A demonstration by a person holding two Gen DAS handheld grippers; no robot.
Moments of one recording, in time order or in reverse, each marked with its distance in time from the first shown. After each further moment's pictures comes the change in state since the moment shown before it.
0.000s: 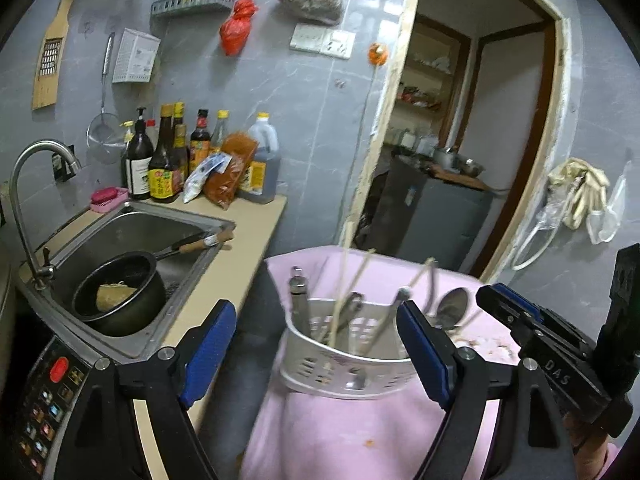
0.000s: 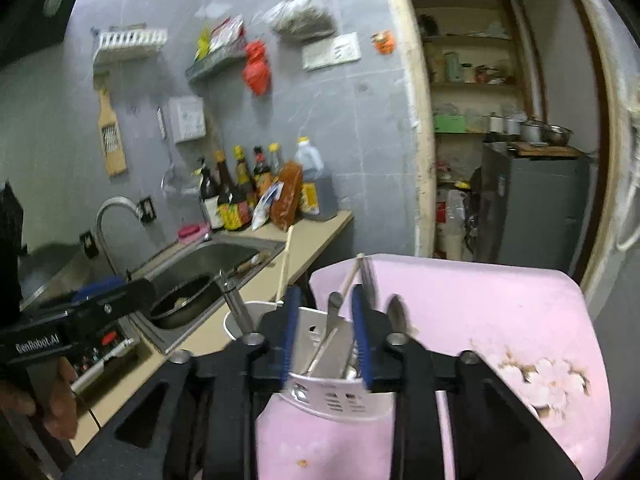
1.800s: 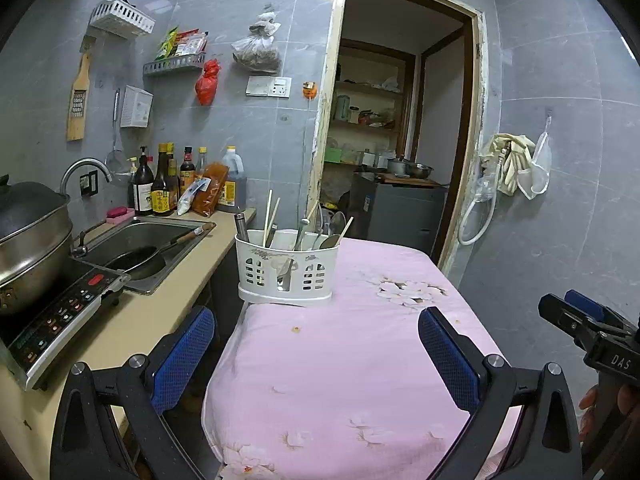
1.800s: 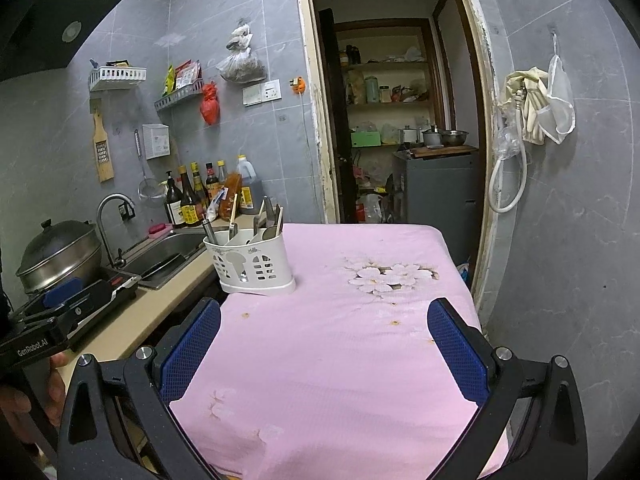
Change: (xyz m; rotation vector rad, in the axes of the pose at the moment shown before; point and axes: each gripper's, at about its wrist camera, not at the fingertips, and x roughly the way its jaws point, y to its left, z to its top) left arm -0.192 -0.095 -0.154 0.118 -0.129 -0.021; right arm -0.279 -0.048 -0.121 0.027 -0.059 -0.216
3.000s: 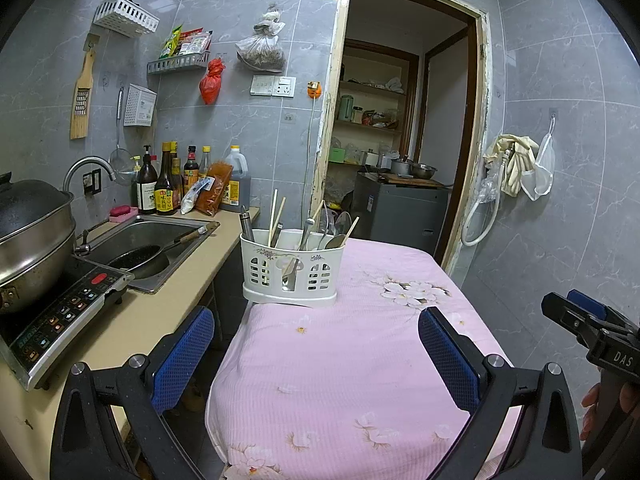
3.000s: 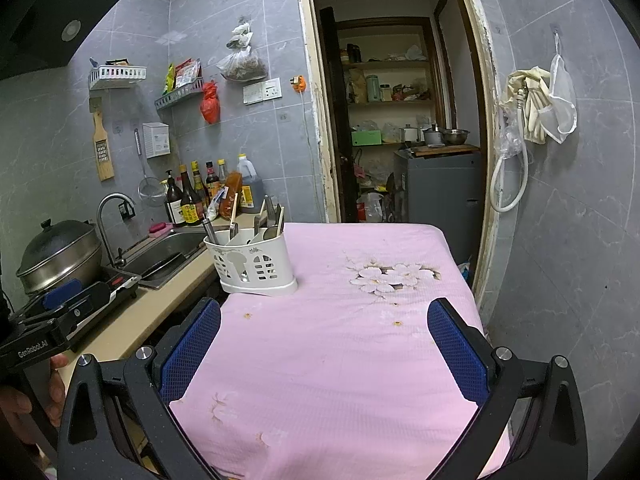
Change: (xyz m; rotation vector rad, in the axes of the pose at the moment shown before) left arm 0.004 0.006 0.003 -0.004 0.000 0.004; right arm 0.006 0.004 0.002 -0.001 0.003 0.002
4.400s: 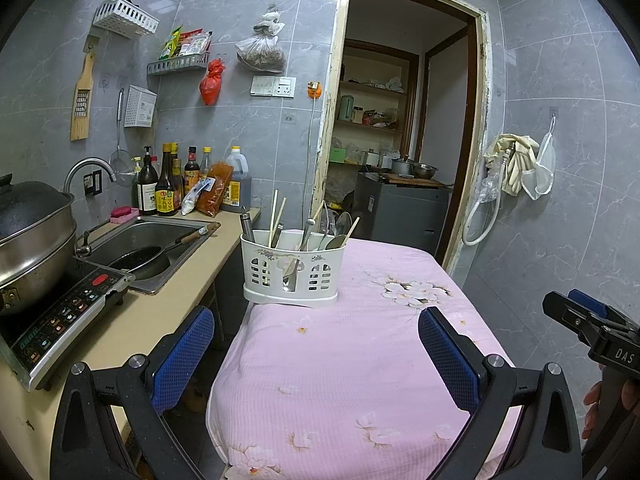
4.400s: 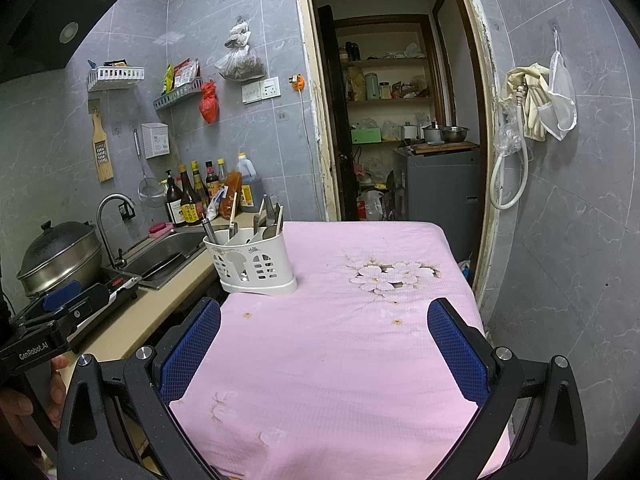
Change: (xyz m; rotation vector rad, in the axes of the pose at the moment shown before) left arm 0.000 0.003 0.000 0.001 0.000 0.000; right arm -0.002 -0.001 -0.001 0.007 0.004 0.000
